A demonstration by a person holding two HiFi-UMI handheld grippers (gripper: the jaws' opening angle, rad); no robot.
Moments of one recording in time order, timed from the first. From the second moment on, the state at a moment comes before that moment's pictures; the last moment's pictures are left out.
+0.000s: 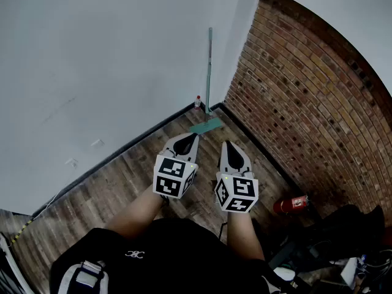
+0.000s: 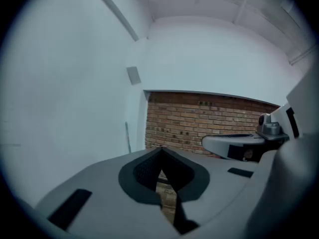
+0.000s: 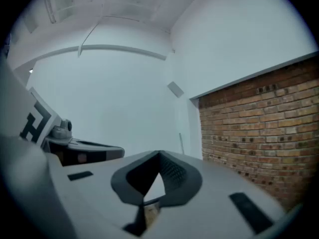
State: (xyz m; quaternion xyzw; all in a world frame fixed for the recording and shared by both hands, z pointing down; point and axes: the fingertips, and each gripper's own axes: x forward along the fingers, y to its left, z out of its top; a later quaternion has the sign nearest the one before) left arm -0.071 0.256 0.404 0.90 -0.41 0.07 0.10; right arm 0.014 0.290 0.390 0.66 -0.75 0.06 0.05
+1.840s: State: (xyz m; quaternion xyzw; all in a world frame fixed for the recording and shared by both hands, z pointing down) left arm -0.046 0.054 0.438 0.90 -0.41 0.08 0.14; right arm 0.039 0.081 0.425 0.63 -0.77 0.09 0.05
